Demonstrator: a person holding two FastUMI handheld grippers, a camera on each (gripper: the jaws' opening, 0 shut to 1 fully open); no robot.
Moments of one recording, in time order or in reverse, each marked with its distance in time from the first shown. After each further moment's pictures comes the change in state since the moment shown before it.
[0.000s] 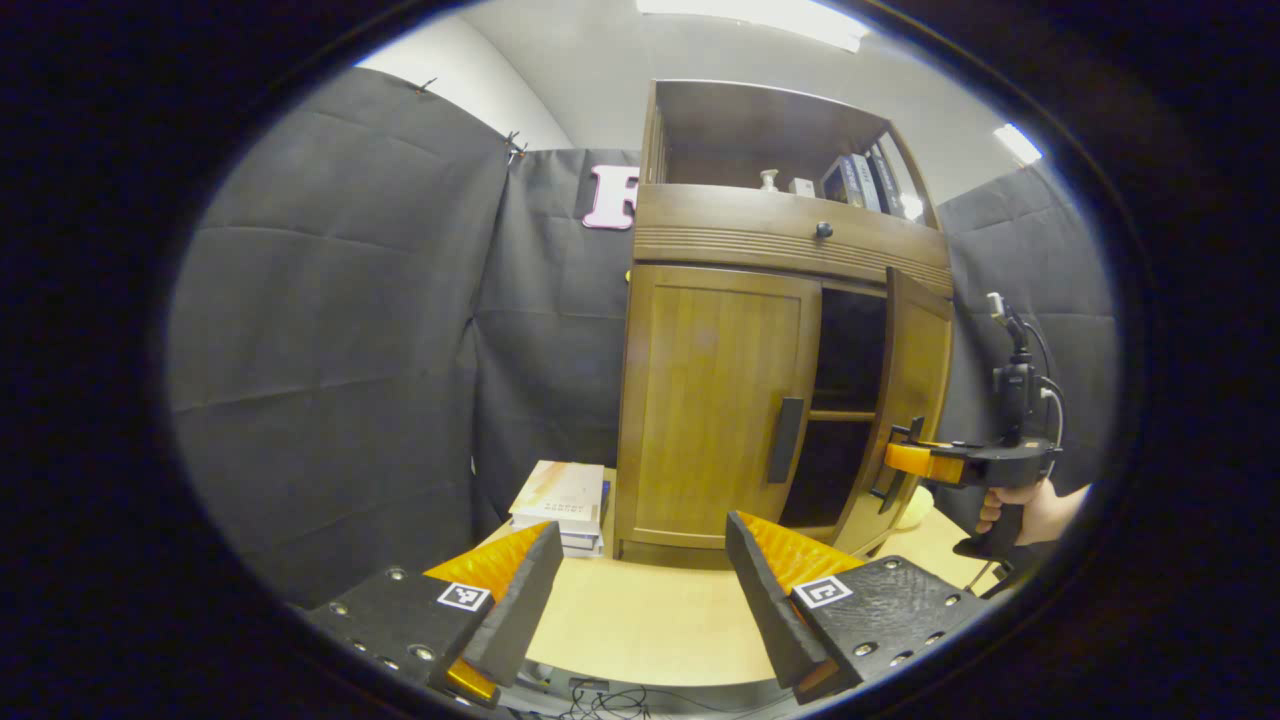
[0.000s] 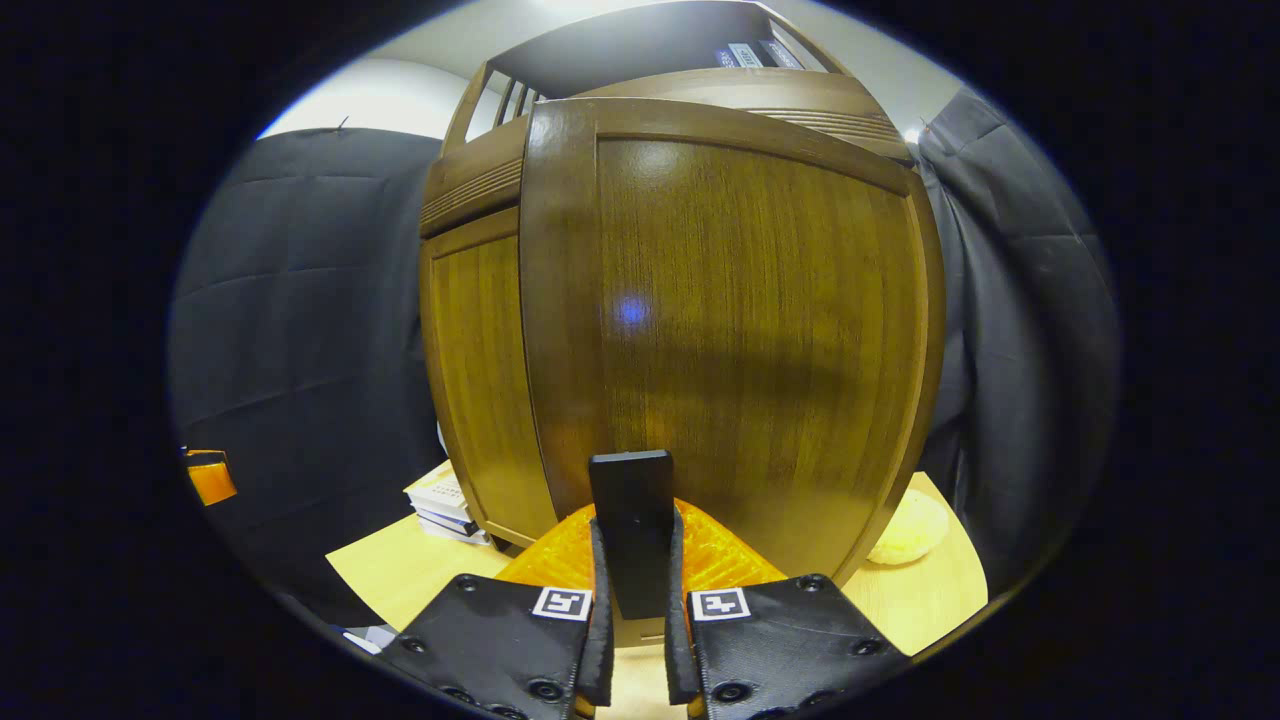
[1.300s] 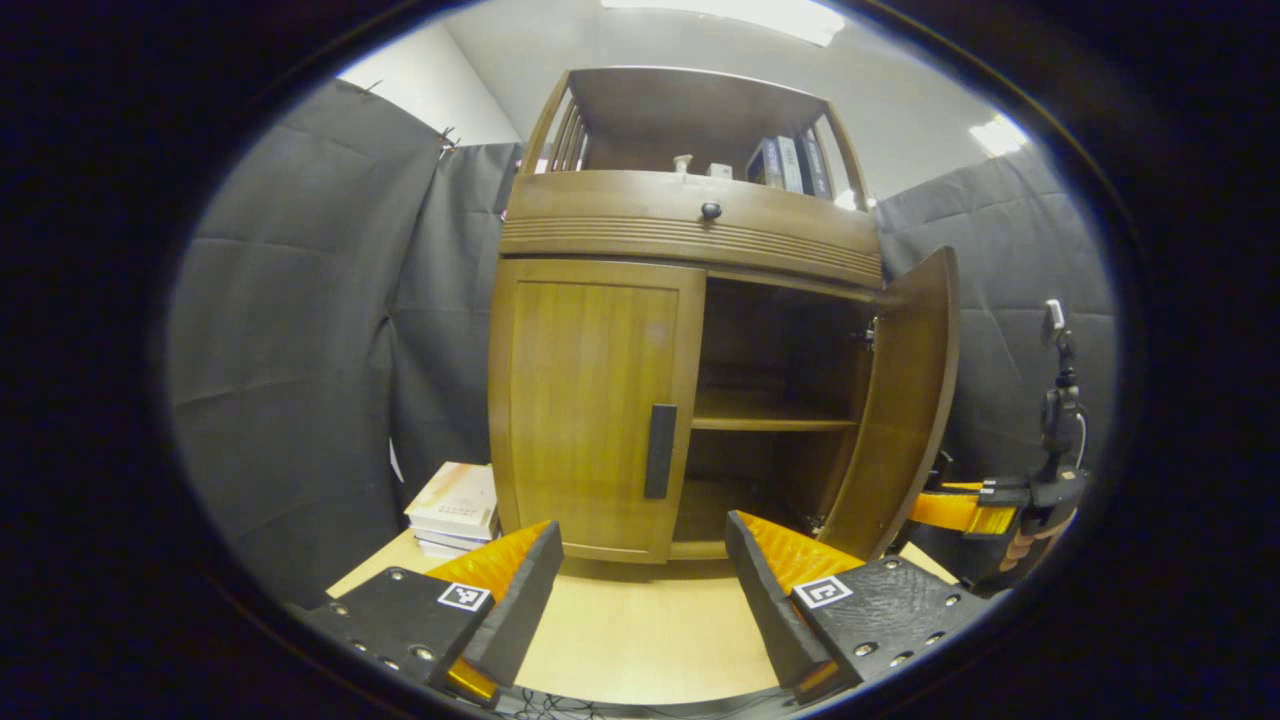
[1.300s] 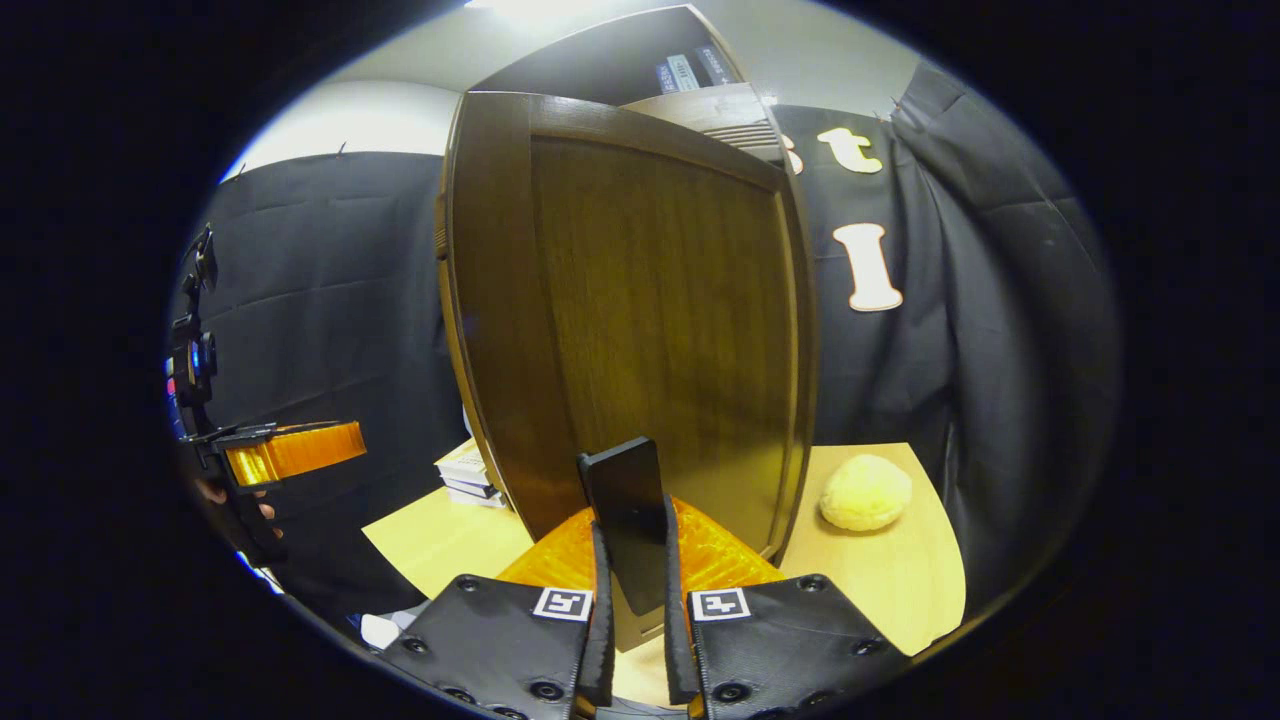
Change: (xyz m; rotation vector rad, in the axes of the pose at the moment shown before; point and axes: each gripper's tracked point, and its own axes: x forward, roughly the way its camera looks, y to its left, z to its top) left arm 0.034 -0.155 0.006 0.012 0.010 -0.164; right arm -0.067 -0.057 0.001 0.049 0.032 0.044
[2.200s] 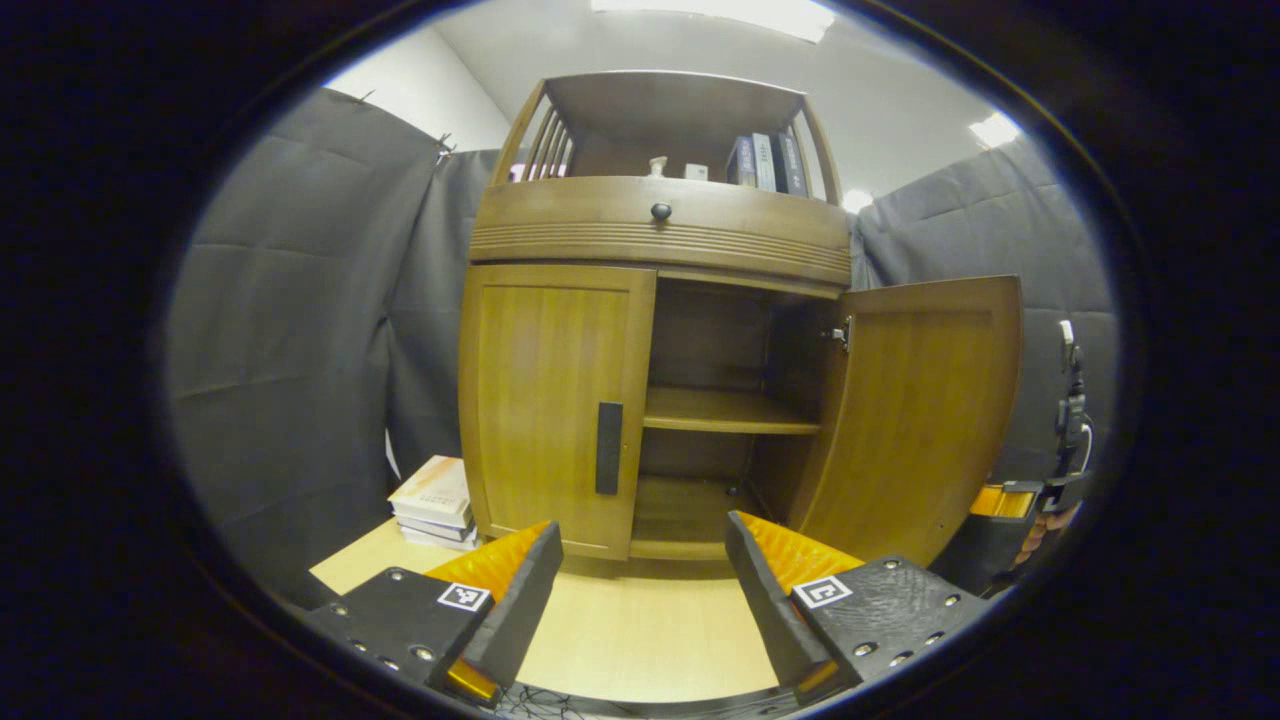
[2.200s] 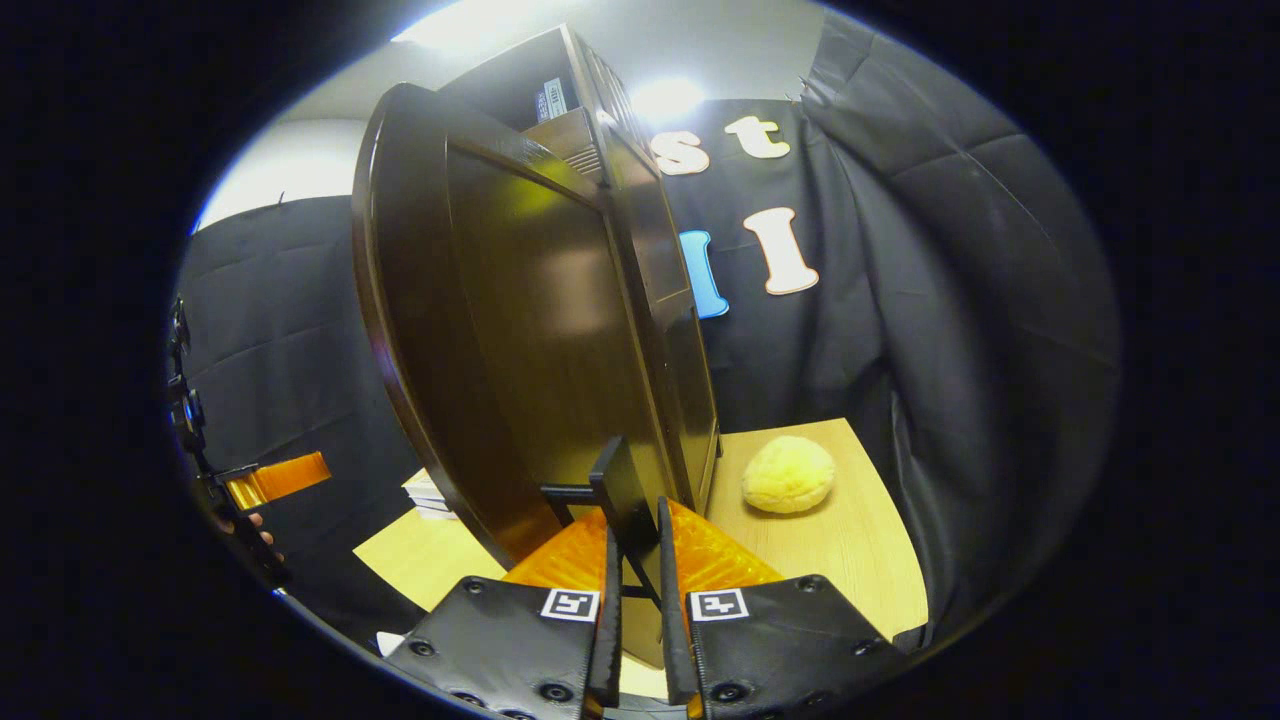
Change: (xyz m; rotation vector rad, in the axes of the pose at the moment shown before) left arm -0.015 -0.073 -0.006 -0.020 -0.006 0.046; right arm -0.031 -0.066 0.004 0.131 -0.011 -0.084
